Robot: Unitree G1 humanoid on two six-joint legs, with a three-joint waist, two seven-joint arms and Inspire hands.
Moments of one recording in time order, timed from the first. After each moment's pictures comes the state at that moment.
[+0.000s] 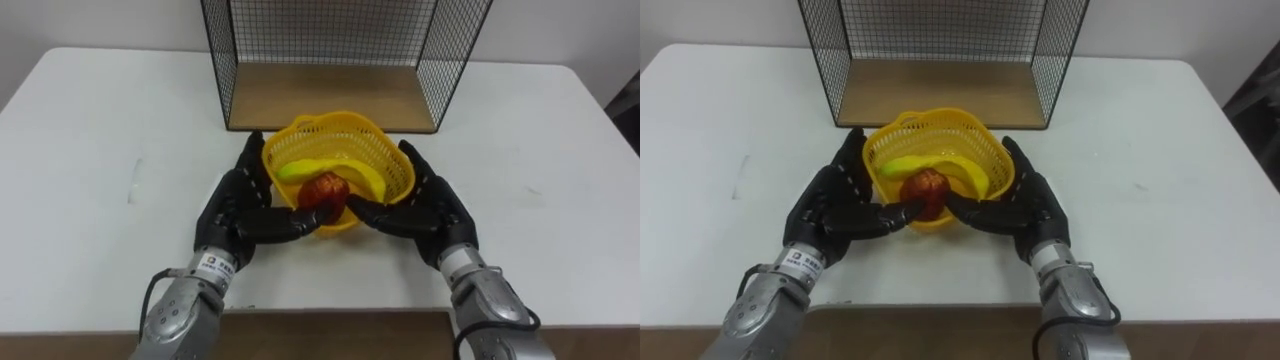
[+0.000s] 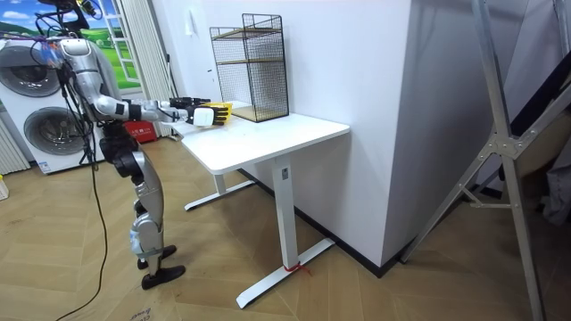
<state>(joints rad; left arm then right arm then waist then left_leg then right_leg) 0.04 0.13 -0.23 0.14 -0.47 -0.07 -0.08 -0.02 -0.17 0.13 0.31 0.45 -0.07 0.10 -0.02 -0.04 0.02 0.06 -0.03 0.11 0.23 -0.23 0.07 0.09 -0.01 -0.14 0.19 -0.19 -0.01</state>
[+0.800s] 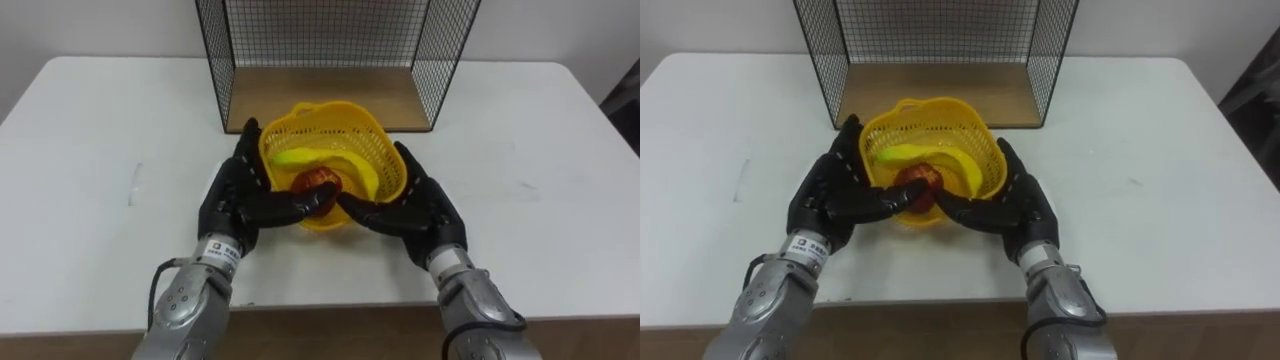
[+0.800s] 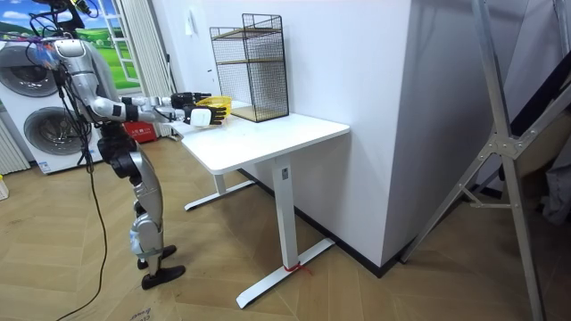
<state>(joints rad) -0.01 0.10 -0.23 0.13 -0.48 -0.07 0.00 -0.02 -0.13 0.18 0.30 0.55 -0.08 0.04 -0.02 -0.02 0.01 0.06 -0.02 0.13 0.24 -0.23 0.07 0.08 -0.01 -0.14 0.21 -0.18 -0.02</state>
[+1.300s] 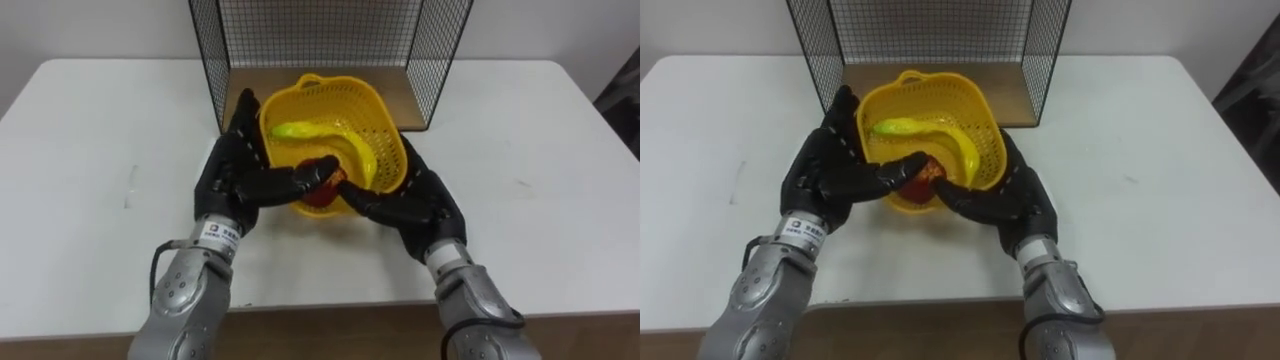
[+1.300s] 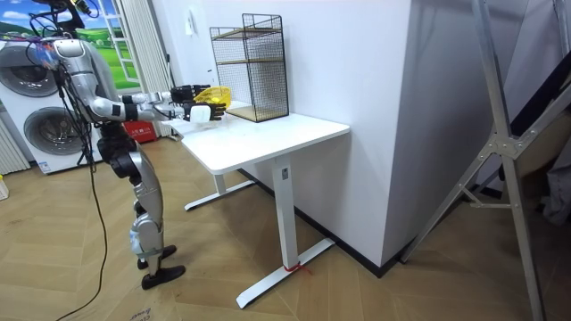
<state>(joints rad) -0.03 0.10 -0.22 0.02 -0.51 -0.10 0.02 -0.02 -0.12 0.18 0.23 0.59 -0.11 0.04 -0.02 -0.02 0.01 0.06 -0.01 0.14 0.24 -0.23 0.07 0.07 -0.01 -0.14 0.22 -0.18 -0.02</state>
